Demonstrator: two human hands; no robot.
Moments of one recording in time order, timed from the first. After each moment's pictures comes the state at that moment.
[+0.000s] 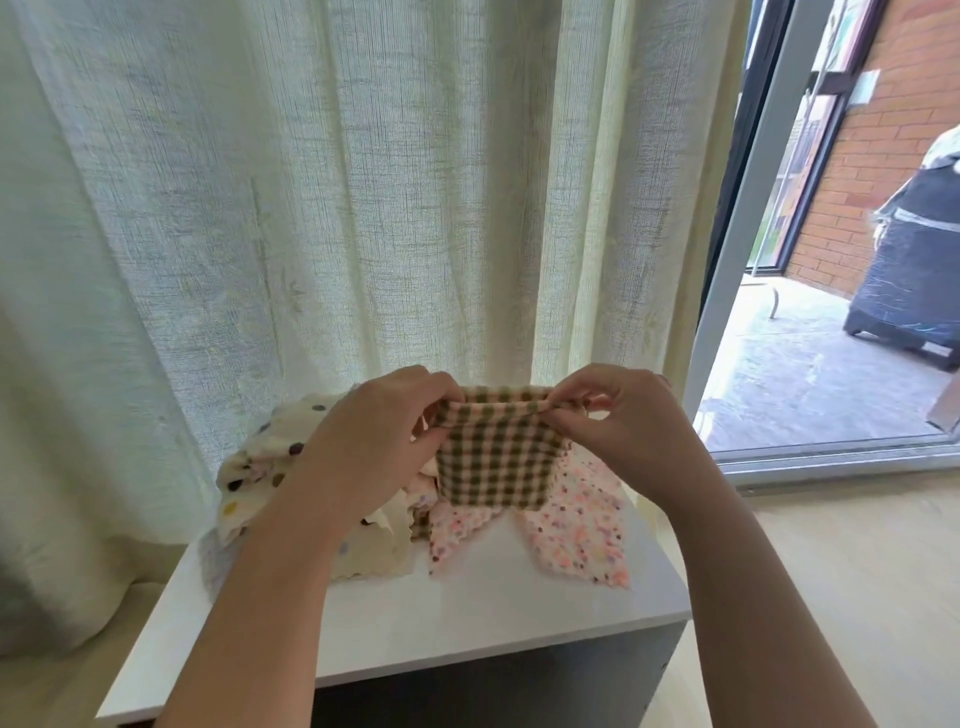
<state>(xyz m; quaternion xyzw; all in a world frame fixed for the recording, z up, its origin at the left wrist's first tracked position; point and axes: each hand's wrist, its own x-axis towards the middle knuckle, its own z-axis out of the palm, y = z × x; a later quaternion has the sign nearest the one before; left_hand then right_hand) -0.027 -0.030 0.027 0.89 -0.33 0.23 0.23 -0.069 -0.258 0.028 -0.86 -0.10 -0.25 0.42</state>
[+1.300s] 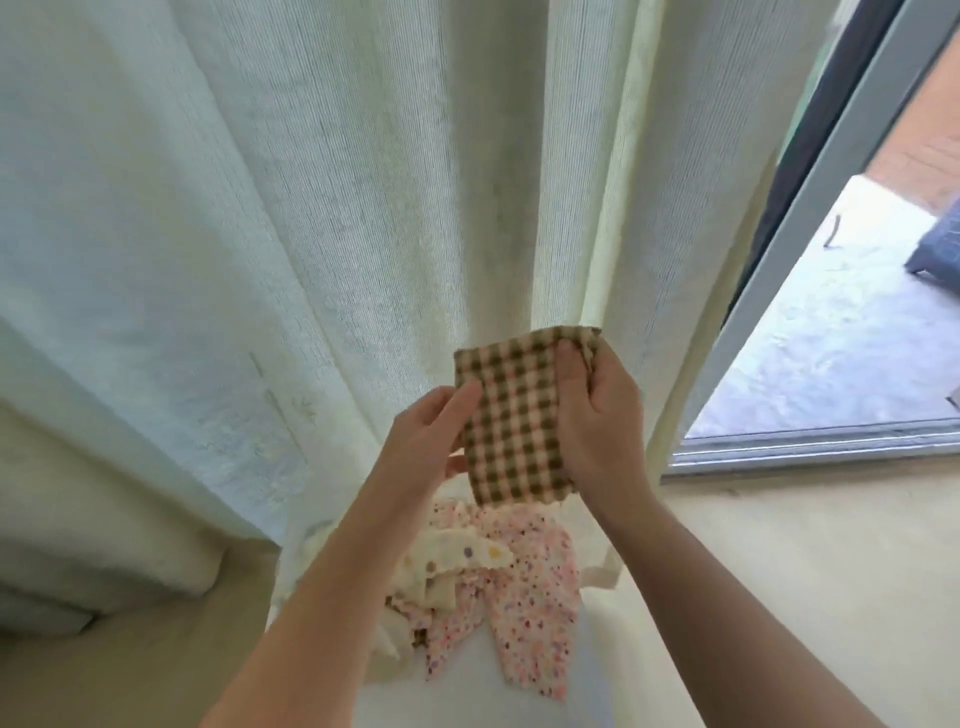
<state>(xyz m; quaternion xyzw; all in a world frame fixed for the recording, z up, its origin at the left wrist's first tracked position) 0.056 -0.132 0.272 0.67 0.02 -0.14 0.73 0.048 -0.273 0.272 -0.76 0.08 -0.25 0.60</state>
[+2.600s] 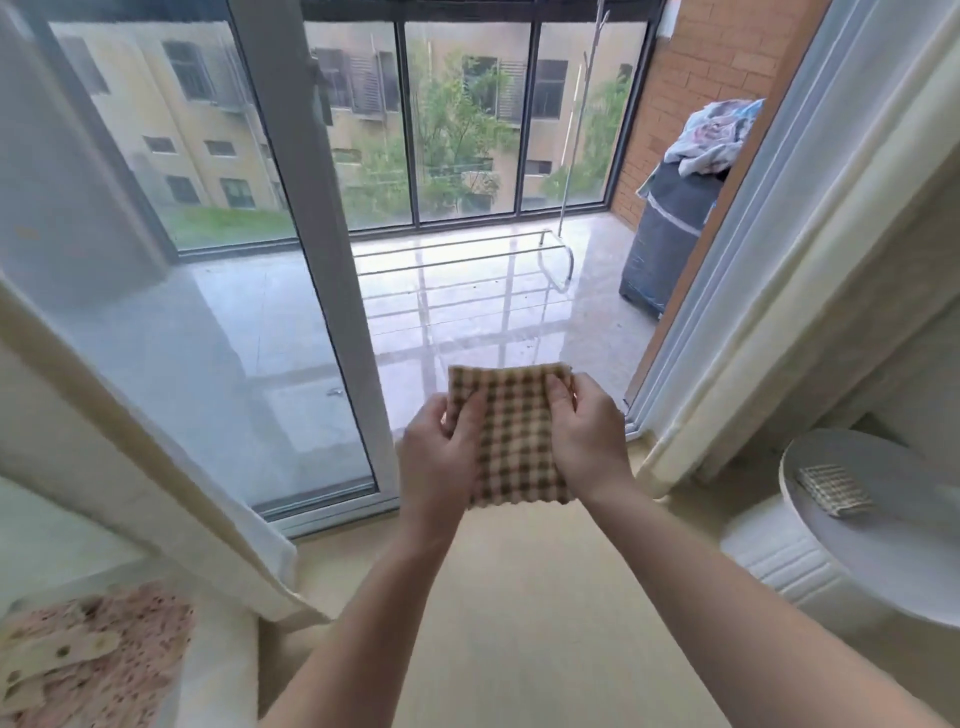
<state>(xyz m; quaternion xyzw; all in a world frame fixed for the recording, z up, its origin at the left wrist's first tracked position) -0.111 -0.750 0.459 0.74 -0.07 0.01 0.66 -0.140 -0.882 0.471 -0.81 0.25 -0.21 0.49</state>
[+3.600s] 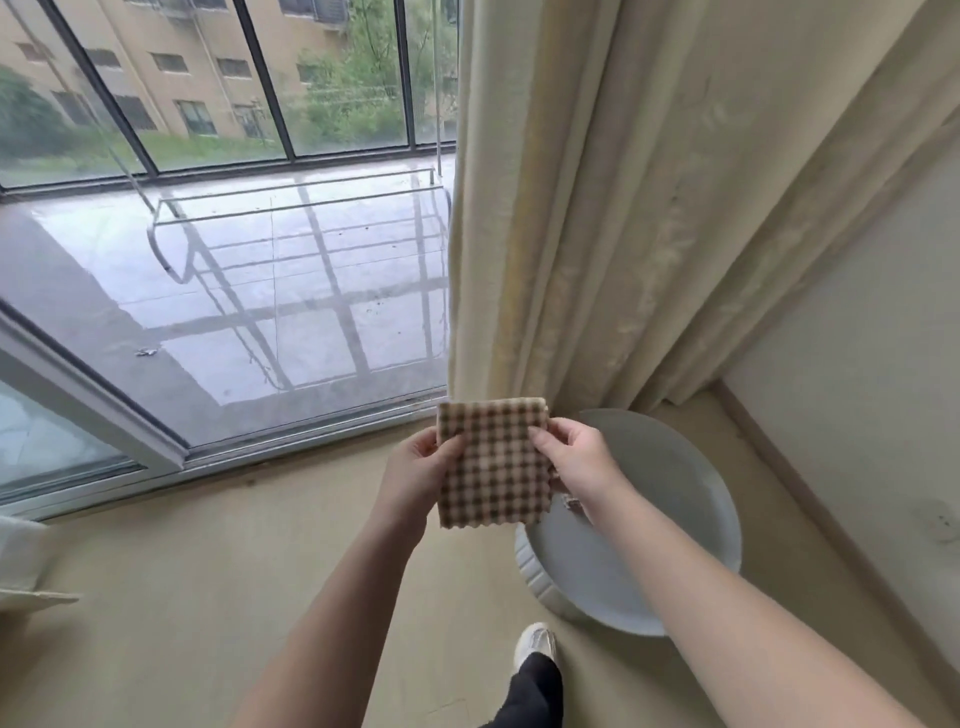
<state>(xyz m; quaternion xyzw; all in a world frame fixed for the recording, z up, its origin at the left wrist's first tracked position) -0.260 -1.378 0.376 0.67 0.03 -0.26 0.70 -0.310 -1.552 0.376 -0.68 0.30 0.01 0.67</state>
